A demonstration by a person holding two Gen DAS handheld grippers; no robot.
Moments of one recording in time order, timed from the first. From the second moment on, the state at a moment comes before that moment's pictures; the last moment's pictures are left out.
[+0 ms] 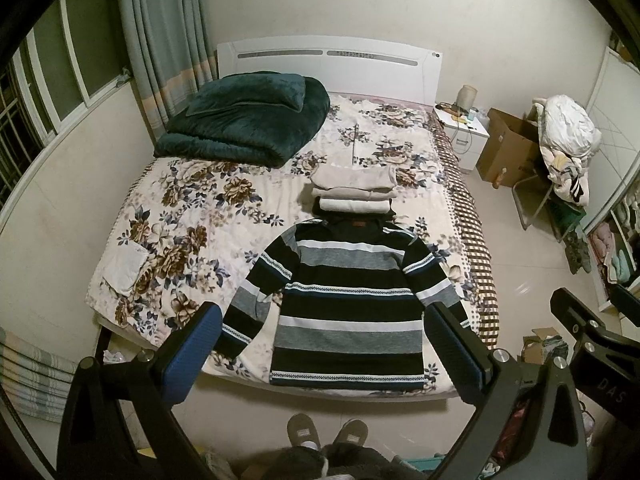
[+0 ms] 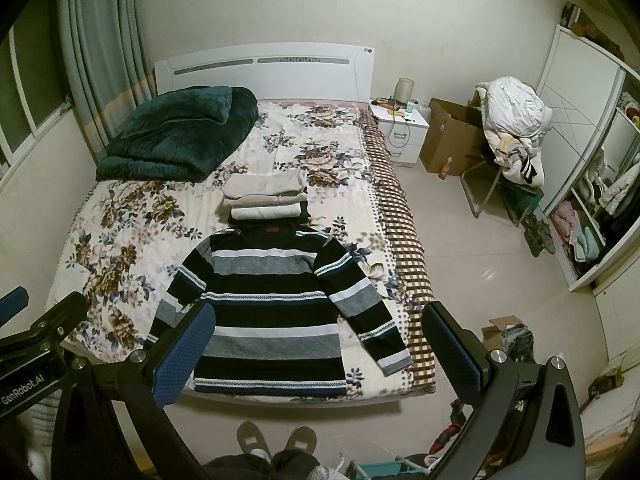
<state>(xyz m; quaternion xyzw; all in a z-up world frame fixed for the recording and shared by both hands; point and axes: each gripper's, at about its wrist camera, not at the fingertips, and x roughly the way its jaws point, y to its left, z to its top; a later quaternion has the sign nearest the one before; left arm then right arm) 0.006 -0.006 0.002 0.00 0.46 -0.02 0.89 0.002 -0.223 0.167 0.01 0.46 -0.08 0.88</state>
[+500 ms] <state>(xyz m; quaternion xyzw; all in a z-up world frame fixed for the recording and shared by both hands) 0.005 -0.005 0.002 0.00 0.46 -0.02 0.89 0.002 -0.220 0.171 0.01 0.46 -0.08 0.88</state>
